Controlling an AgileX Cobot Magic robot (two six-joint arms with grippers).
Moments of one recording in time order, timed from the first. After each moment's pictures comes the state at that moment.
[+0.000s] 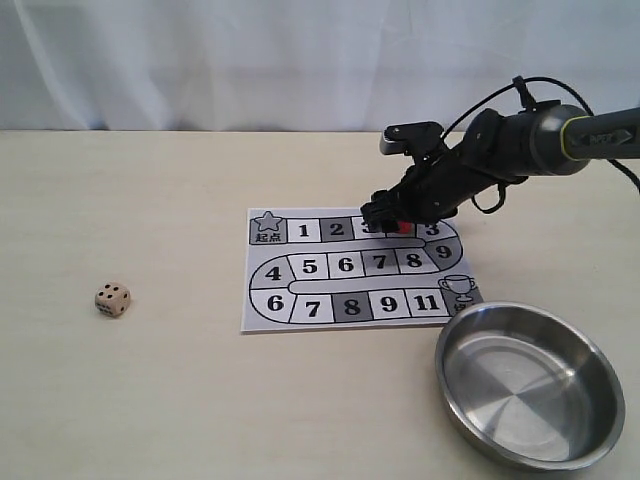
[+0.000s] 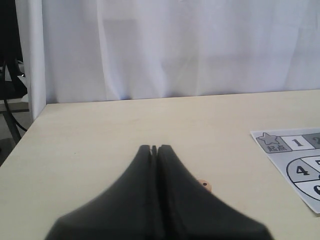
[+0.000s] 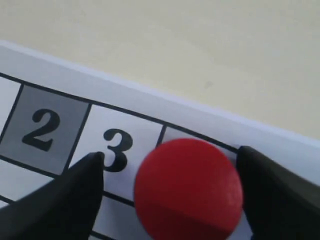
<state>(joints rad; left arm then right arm) -0.06 0.00 0.00 -0.04 0.21 0.08 0.22 2.28 -1.55 0.46 0.44 -0.51</state>
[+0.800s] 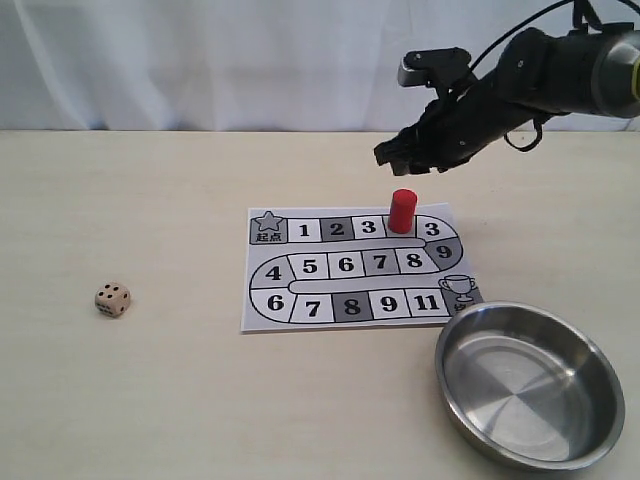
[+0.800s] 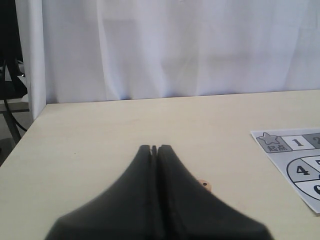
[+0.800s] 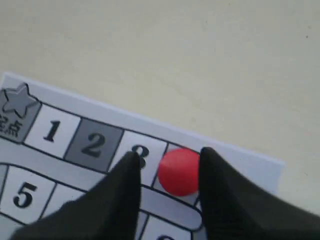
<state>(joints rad) -0.06 0.00 0.00 -0.04 0.21 0.08 0.21 2.06 -1.55 0.32 0.55 -0.37</state>
